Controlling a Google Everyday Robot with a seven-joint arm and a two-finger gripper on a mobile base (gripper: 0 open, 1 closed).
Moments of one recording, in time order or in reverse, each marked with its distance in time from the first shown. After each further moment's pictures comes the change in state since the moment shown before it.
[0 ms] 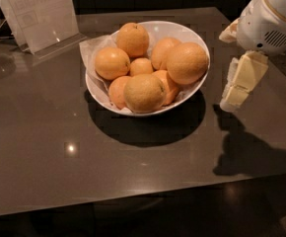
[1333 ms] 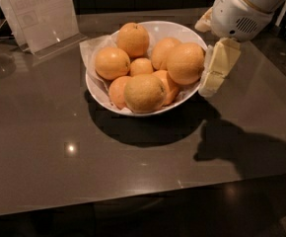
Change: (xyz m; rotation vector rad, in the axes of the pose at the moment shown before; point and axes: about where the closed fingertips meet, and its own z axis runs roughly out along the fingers) arm -0.047 -0.024 0.015 -0.016 -0.051 -0.093
